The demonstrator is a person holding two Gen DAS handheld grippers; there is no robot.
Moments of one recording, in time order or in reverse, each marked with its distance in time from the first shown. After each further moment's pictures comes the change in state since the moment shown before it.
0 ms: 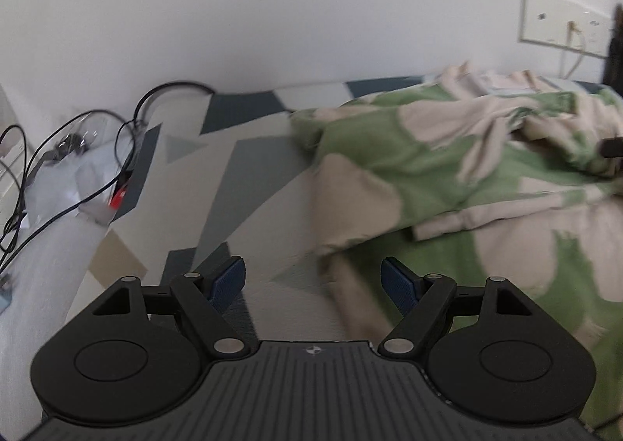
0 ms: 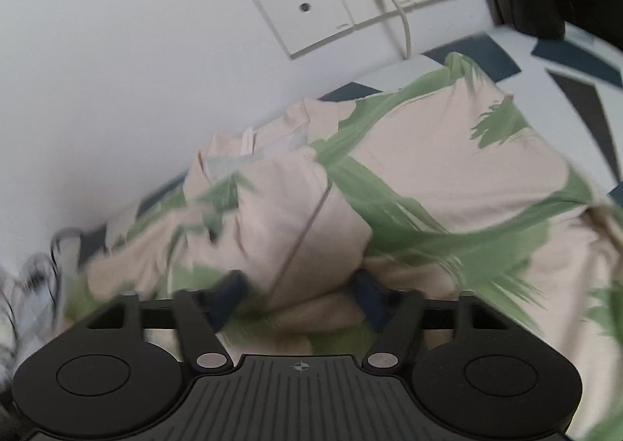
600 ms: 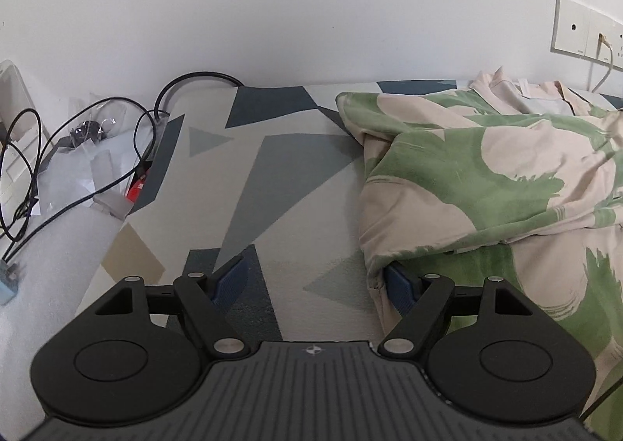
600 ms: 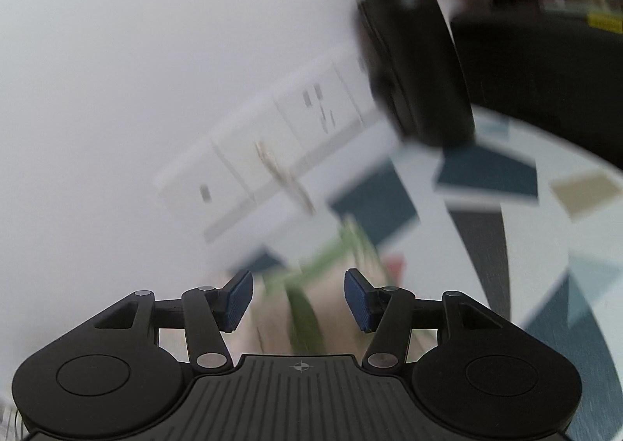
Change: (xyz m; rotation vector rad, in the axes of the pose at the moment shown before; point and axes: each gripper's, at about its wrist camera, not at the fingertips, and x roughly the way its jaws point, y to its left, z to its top) left arm 0.006 0.013 0.003 -0.040 -0.005 0.038; right arm -0.064 -0.066 0.078 0.154 -0.229 -0.119
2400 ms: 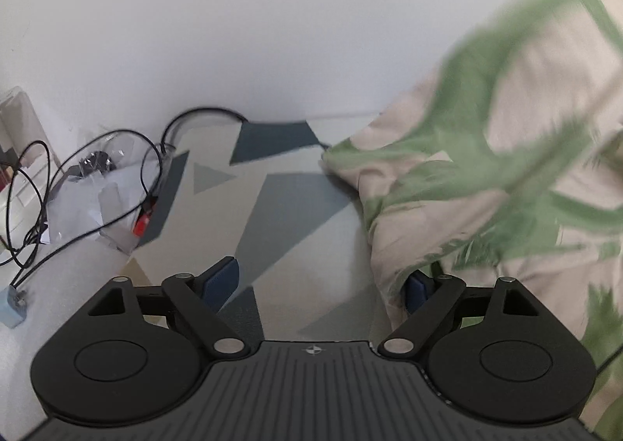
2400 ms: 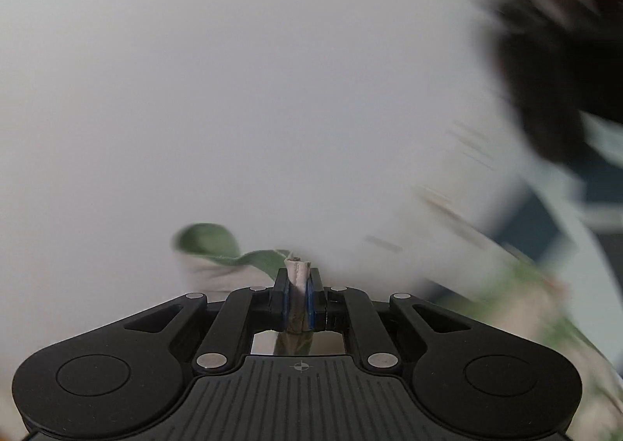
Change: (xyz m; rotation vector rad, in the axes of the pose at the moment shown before) left arm -0.002 -0.007 0.013 0.006 -0.069 0.026; right arm -0.024 0.047 0.061 0.181 -0.006 0.251
